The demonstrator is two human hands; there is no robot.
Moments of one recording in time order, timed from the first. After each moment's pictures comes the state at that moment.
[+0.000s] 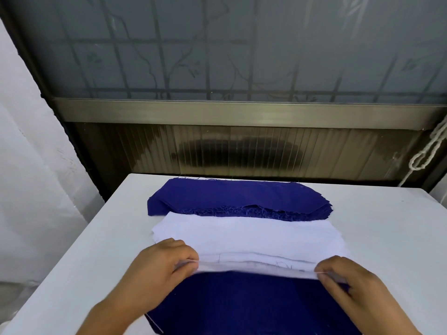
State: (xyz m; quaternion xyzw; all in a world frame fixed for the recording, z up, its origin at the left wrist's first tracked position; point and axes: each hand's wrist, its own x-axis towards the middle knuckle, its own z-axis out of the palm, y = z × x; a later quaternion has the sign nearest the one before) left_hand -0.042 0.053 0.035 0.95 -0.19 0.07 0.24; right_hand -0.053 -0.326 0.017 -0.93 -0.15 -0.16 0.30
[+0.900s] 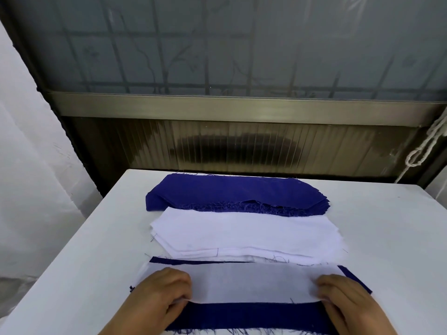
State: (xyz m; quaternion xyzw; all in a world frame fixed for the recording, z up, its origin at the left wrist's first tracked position) left_hand -0.071 0.063 -0.027 0.92 -0.31 0.11 0.20; right_hand -0.074 -0.335 -0.033 -0.91 -0.23 -0.27 0.21
